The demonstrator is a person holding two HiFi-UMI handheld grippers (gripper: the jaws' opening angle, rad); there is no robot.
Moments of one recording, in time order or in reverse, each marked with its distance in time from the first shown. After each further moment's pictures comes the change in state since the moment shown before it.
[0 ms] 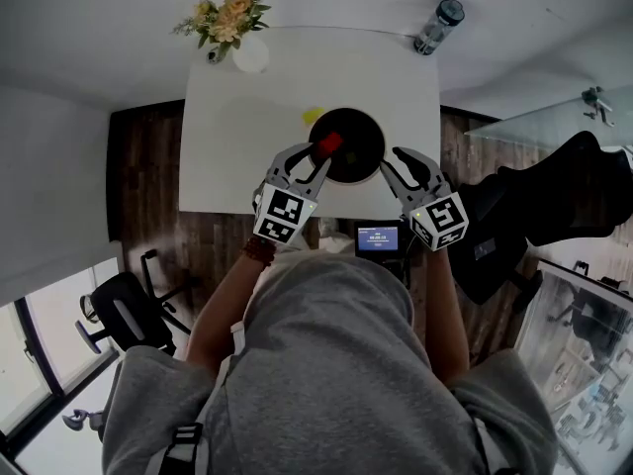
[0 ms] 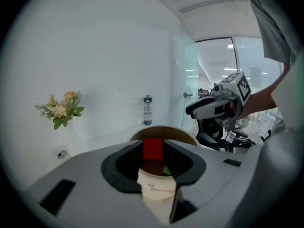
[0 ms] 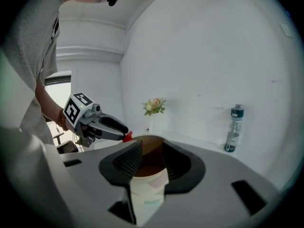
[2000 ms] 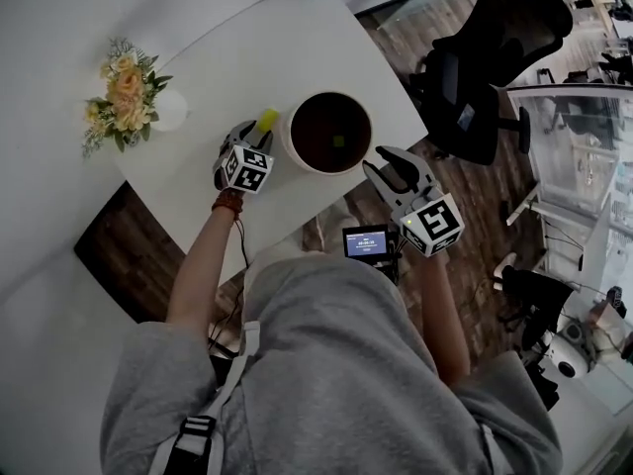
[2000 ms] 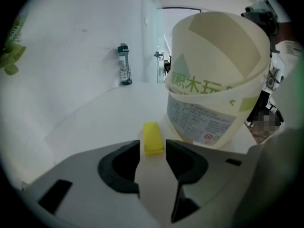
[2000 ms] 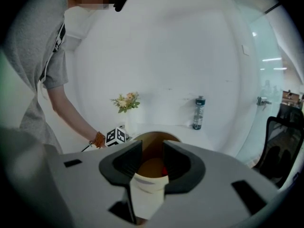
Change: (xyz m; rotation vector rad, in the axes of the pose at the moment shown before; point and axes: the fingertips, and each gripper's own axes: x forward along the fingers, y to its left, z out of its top) left arm 0.147 0.109 -0.166 0.357 0.334 -0.432; right arm 0.014 0.062 0.016 0.254 0.140 -0.532
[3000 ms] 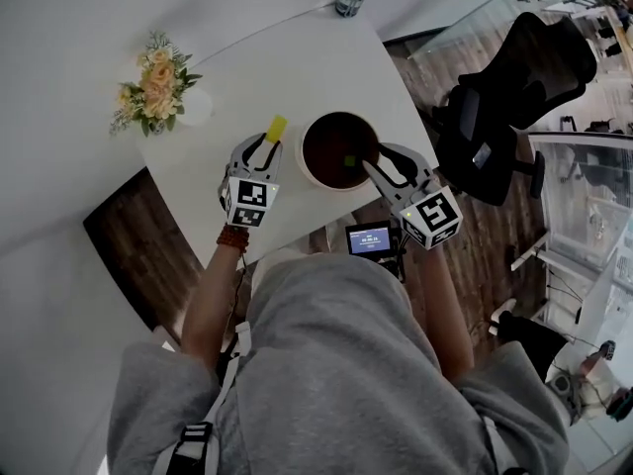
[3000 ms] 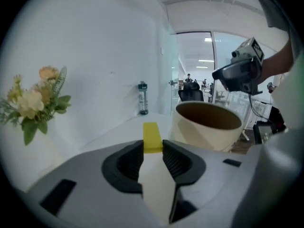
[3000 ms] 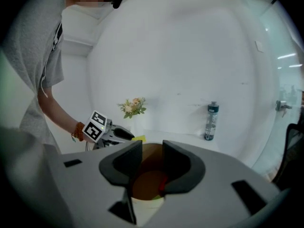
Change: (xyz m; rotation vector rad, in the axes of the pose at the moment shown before) left arm -0.118 0.003 0.080 -0.136 -0.245 0.179; right arm 0.026 -0.020 0.026 -0.063 -0.066 0.155
